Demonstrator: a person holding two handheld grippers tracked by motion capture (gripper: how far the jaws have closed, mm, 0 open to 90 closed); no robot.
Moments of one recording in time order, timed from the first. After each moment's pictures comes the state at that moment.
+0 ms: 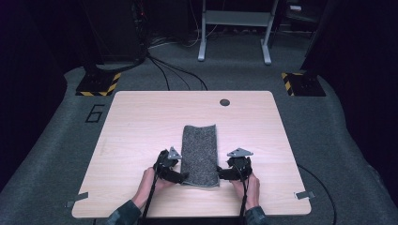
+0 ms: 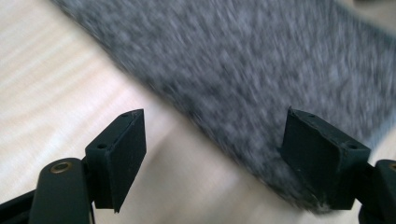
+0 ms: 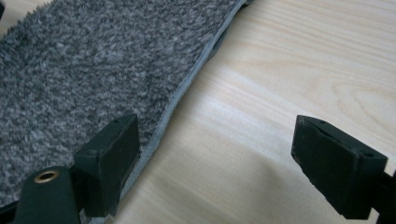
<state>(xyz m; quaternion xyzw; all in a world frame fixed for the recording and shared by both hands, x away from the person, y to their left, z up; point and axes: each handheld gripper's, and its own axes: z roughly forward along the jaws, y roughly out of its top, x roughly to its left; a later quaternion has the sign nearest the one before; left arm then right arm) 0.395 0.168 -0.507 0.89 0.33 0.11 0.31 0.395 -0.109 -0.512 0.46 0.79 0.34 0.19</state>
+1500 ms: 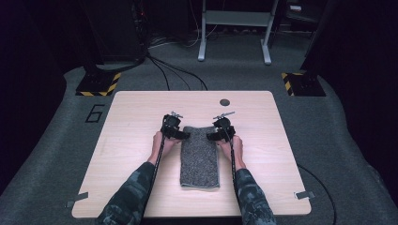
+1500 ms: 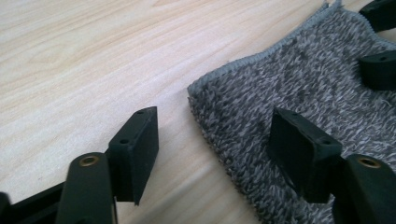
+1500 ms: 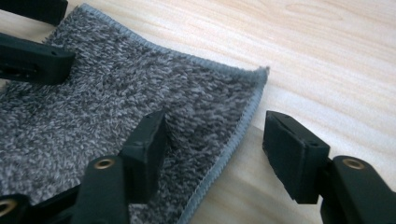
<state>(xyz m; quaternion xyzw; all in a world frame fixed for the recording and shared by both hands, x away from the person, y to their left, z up) 0.556 0.164 -0.509 0.83 0.44 0.12 0.33 0.550 -0.069 -0.508 0.48 0.81 0.32 0.13</state>
